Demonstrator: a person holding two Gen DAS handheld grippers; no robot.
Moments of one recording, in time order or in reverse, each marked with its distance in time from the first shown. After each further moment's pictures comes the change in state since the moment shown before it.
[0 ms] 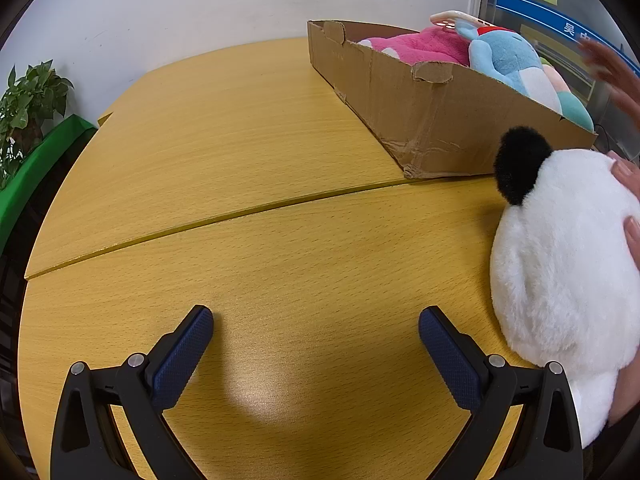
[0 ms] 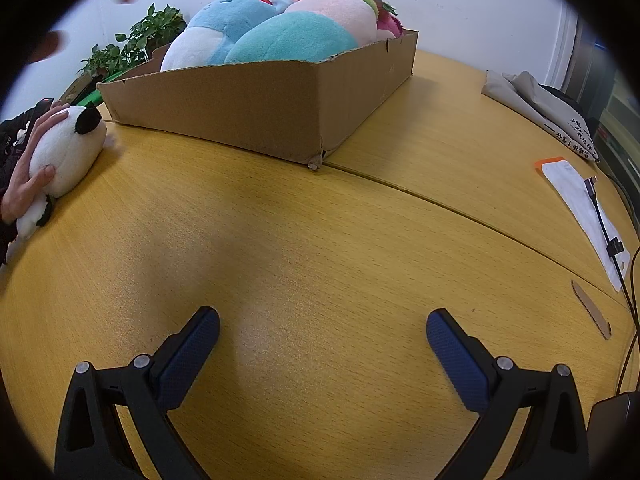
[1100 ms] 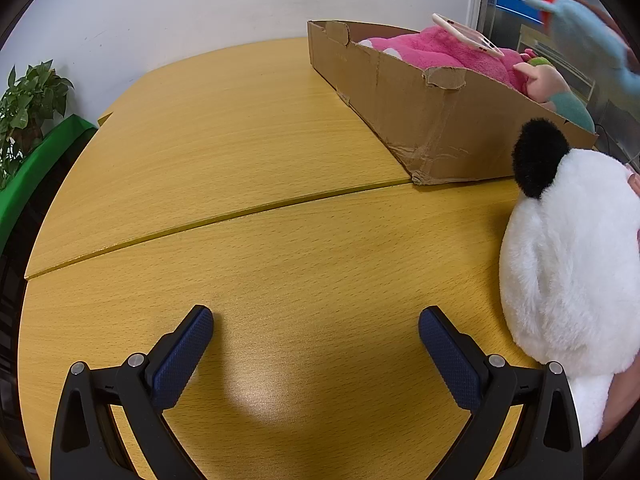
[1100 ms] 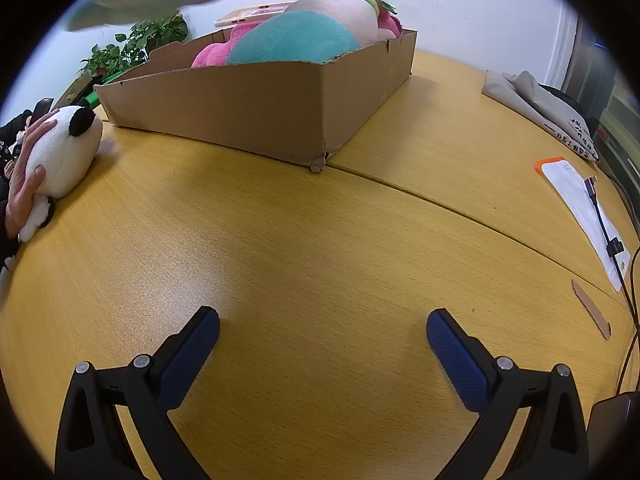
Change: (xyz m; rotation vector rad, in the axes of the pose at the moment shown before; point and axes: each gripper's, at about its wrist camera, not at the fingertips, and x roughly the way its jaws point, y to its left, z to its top) left arm -0.004 -0.004 -0.003 0.001 0.000 0.000; right arm 0.000 0.000 0.000 0.001 0.000 -0.001
